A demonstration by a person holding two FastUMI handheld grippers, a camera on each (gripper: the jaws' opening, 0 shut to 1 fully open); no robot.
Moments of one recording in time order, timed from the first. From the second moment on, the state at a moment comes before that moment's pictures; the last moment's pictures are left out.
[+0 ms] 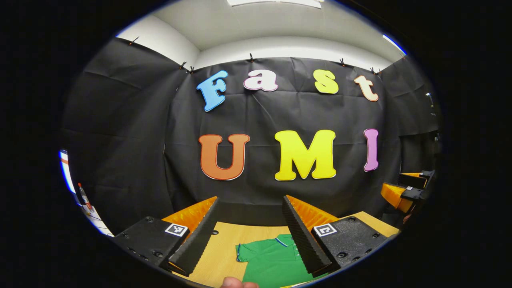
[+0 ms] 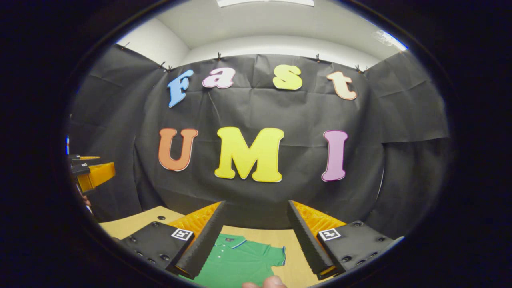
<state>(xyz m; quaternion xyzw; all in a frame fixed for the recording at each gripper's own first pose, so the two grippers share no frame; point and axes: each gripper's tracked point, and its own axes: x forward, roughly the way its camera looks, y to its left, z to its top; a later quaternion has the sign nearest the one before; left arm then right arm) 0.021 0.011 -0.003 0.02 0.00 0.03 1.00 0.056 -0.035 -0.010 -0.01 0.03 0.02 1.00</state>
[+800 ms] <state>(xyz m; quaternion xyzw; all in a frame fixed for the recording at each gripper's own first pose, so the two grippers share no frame) 0.024 0.003 -0.030 0.04 0.04 0.02 1.00 0.114 -0.099 -0.178 0.00 0.19 -0.01 0.98</state>
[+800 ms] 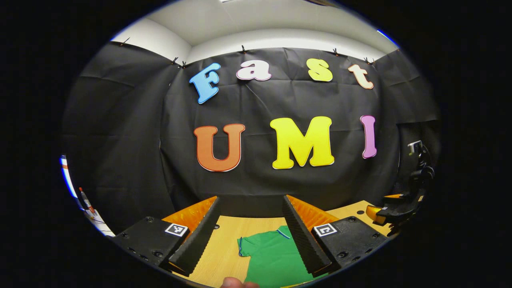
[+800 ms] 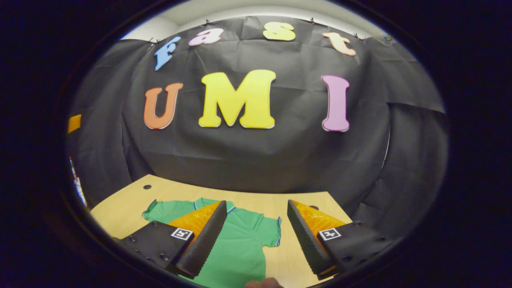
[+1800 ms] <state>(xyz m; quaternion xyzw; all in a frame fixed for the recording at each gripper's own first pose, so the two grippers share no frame) 0.027 -0.007 -0.085 0.05 0.11 0.04 0.99 0.227 -0.162 -0.398 0.04 0.37 -0.05 0.93</state>
